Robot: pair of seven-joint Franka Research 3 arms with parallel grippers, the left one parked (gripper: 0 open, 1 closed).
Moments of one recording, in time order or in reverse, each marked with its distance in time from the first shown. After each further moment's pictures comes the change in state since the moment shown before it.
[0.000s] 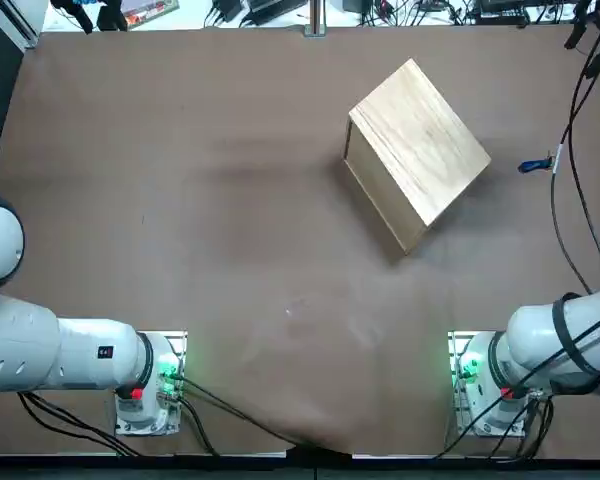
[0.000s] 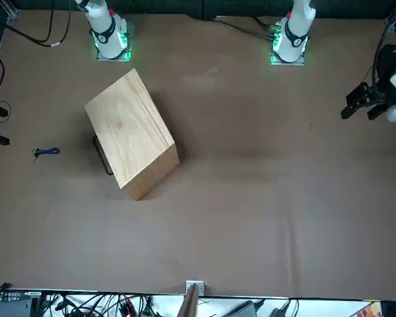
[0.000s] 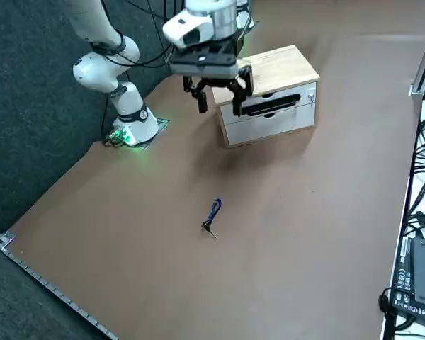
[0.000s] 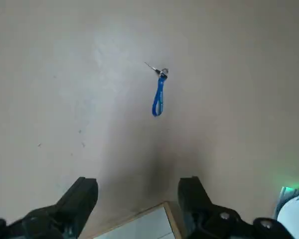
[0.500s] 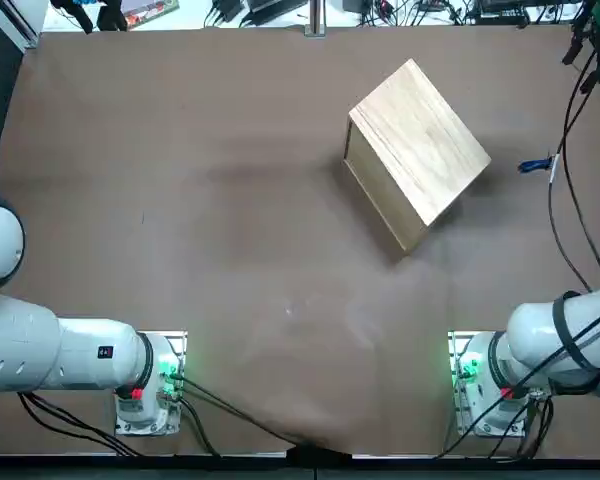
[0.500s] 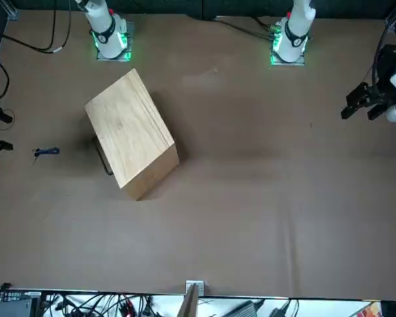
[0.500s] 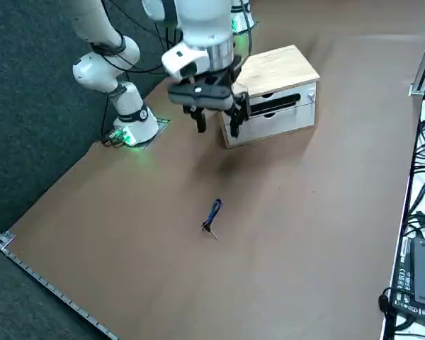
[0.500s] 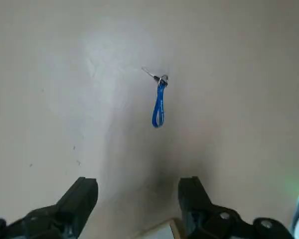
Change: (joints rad) arm -0.053 0.032 0.000 -0.084 0.013 0.116 0.000
